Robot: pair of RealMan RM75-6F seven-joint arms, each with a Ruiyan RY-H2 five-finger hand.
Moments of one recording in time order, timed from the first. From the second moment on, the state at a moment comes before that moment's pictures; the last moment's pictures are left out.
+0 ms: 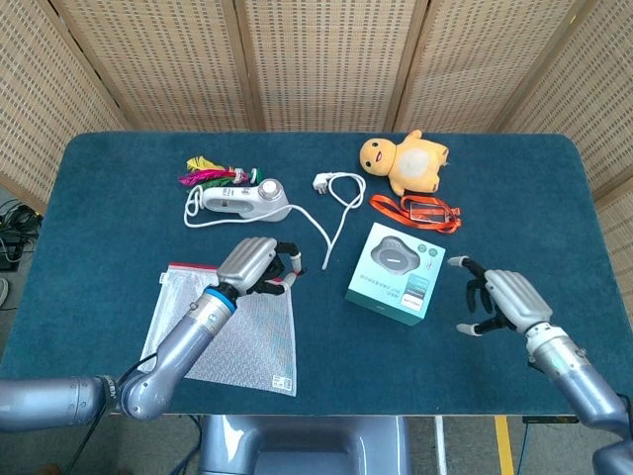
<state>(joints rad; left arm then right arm) -0.92 -1.46 -0.36 -1.82 0.74 0.91 0.26 0.48 -0.90 0.22 -1.83 -1.34 0.79 0.36</state>
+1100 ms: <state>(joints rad) -0.99 -1.52 -0.41 -1.82 0.71 0.98 0.15 1.10 -1.23 0.24 -1.74 -0.34 0.50 0.42</state>
